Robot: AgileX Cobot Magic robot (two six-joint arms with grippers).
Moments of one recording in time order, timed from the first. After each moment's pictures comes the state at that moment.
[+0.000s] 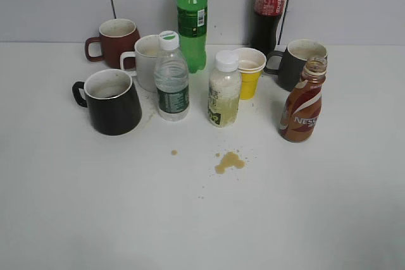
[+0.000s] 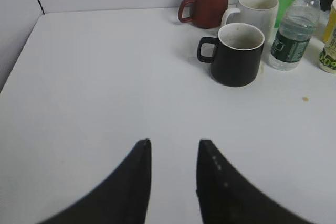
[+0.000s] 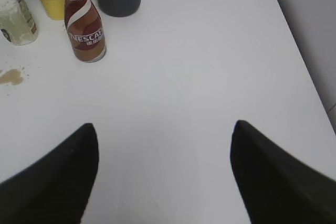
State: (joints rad) left arm -0.06 -0.01 -0.54 -0.01 1.05 -0.01; right arm 0.07 -0.01 -0.51 -0.04 1.04 0.00
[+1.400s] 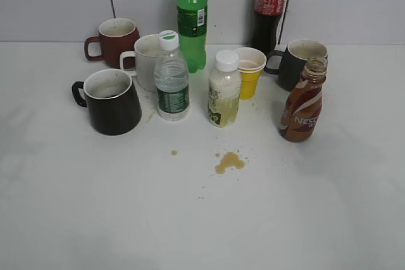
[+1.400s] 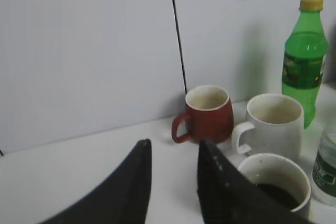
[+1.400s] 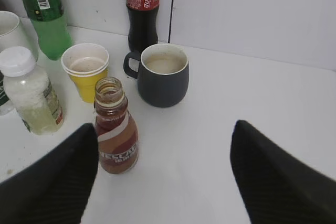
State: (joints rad) left arm -0.13 0.98 -0.47 0.14 -0.23 -0.01; right arm 0.17 0.84 -0.54 0.05 0.15 -0.12
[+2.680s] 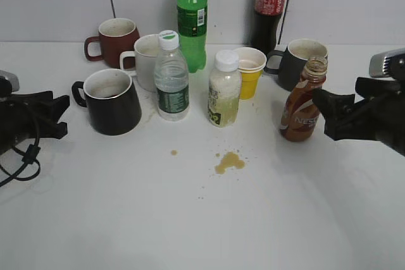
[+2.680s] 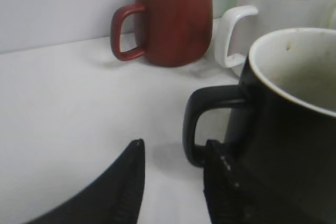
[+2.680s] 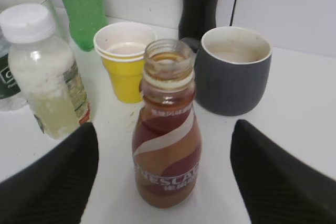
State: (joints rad) left arm -0.01 2.06 -0.51 0.34 -1.20 -0.04; right arm 0.31 1.50 -0.31 0.01 -0.81 -0.04
